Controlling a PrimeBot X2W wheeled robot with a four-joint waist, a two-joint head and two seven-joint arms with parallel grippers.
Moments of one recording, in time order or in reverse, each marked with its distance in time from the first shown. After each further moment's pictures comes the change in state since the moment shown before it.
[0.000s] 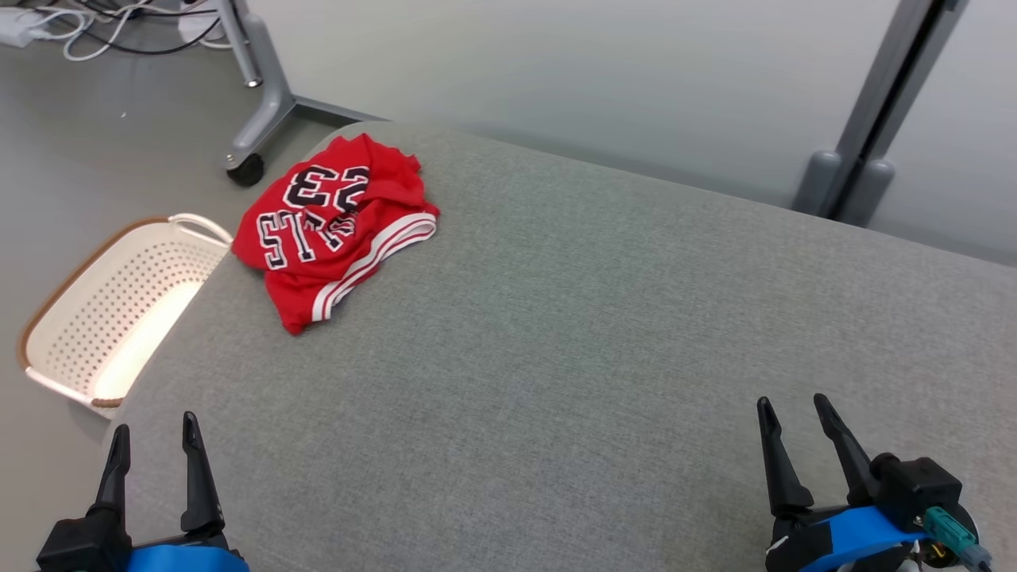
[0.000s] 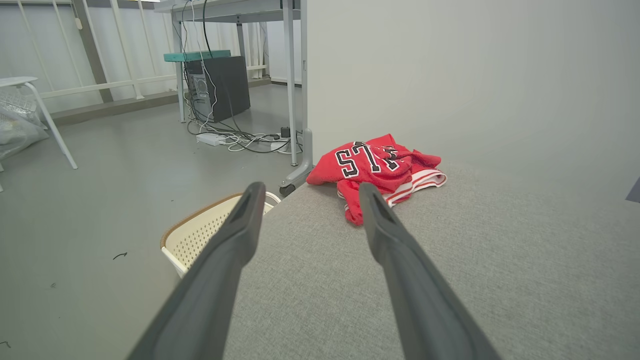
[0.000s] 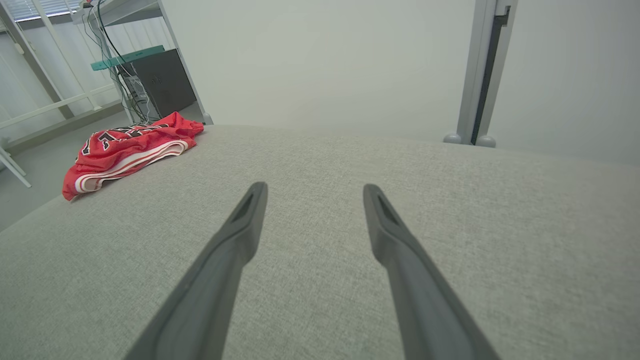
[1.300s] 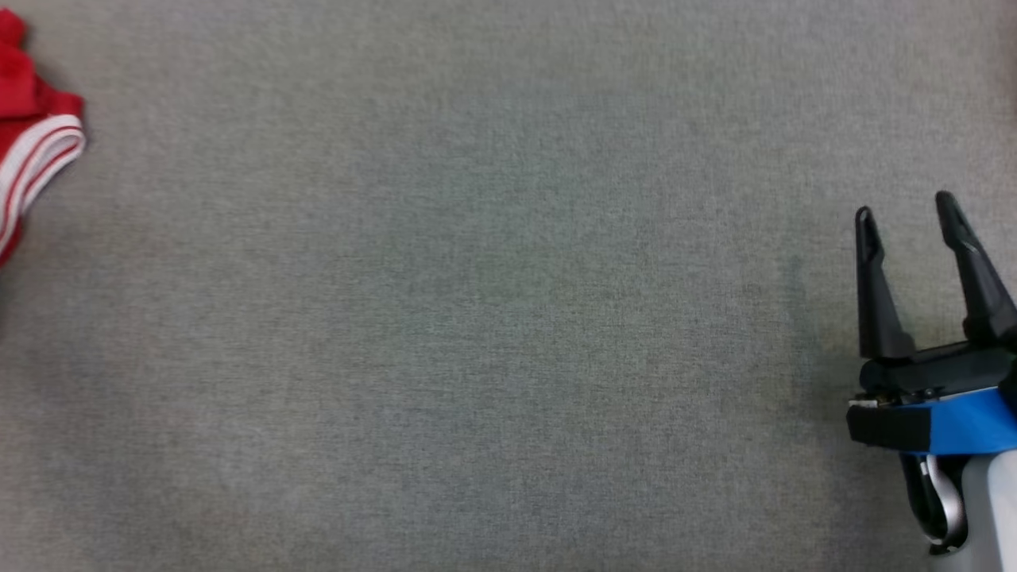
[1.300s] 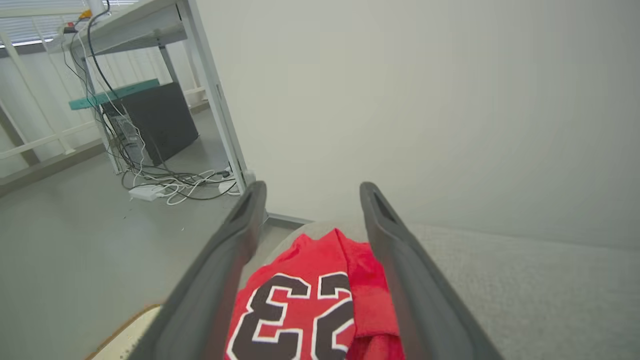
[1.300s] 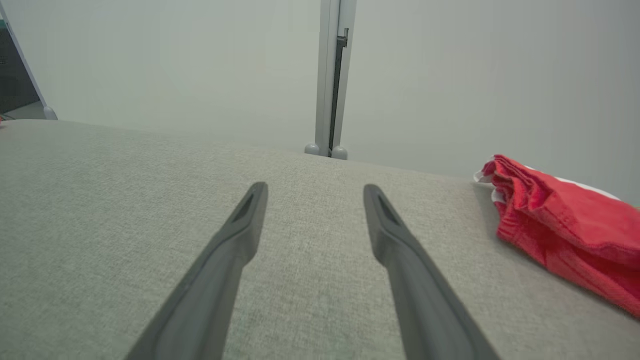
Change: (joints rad) left arm -0.794 0.338 0.118 0.436 -0.023 -0.006 0.010; right arm -0.174 -0.113 -0.053 -0.326 -0.095 0.000 0.006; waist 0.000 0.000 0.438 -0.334
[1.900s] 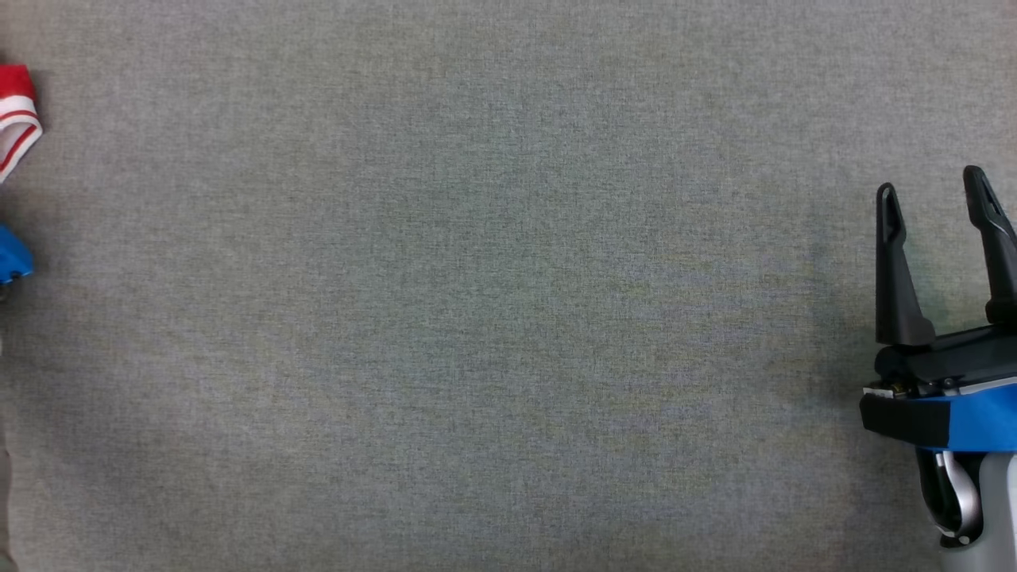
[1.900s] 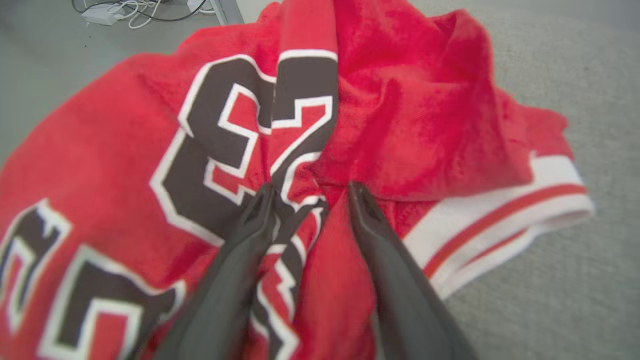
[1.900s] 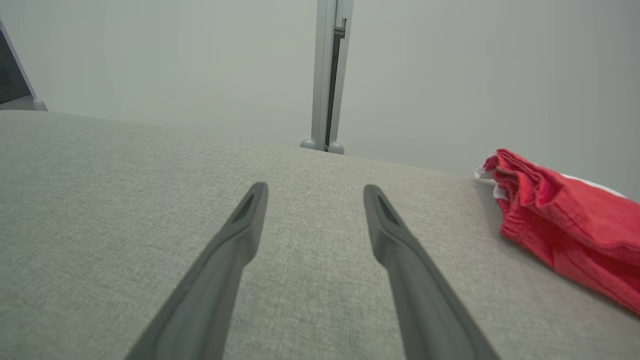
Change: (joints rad) left arm -0.190 0.025 -0.117 0.503 -0.060 -0.005 0.231; right arm -0.010 -0.004 -0.023 -0.081 -0.011 0.000 0.019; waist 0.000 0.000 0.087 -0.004
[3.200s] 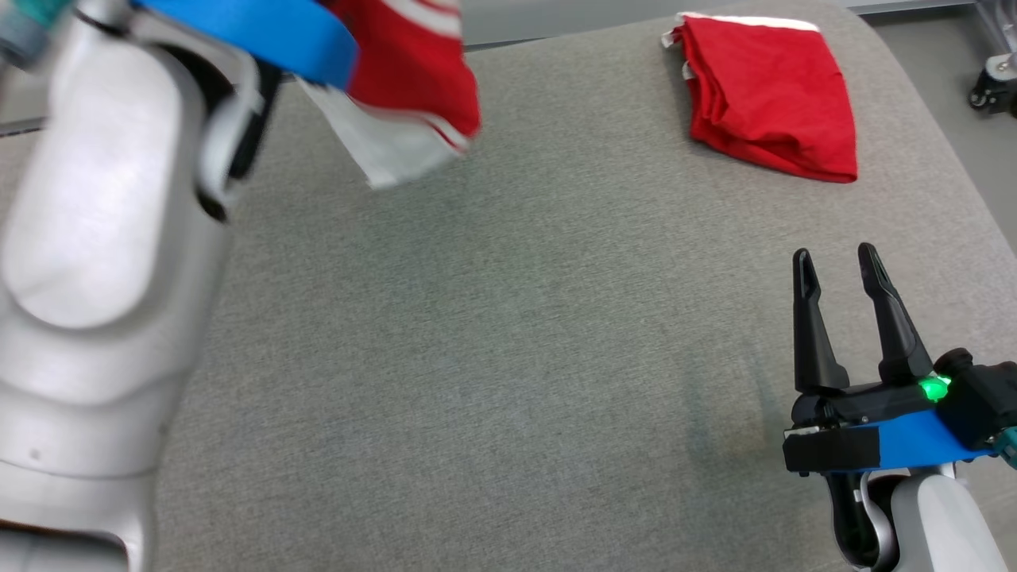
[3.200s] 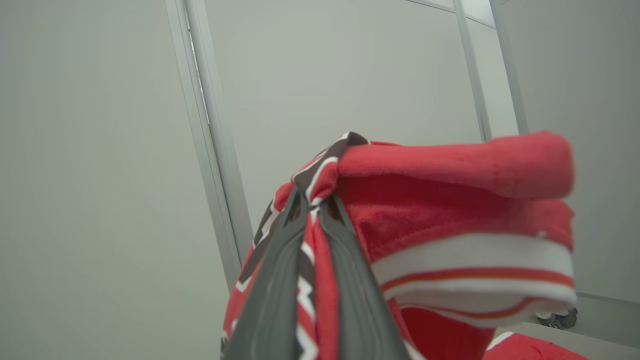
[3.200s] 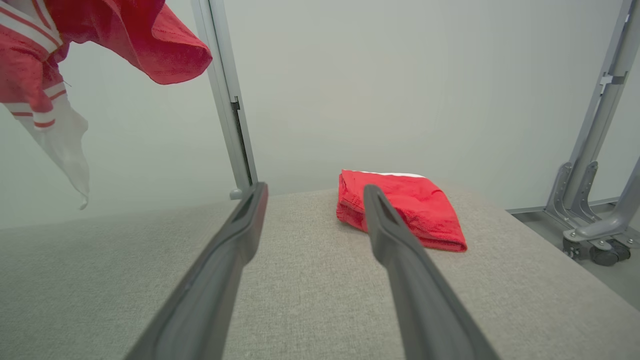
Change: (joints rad) left arm -0.125 -0.149 -0.634 -0.848 -0.135 -0.001 -0.084; right arm 0.035 0.116 0.065 0.170 0.148 0.000 -0.025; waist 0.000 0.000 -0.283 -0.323
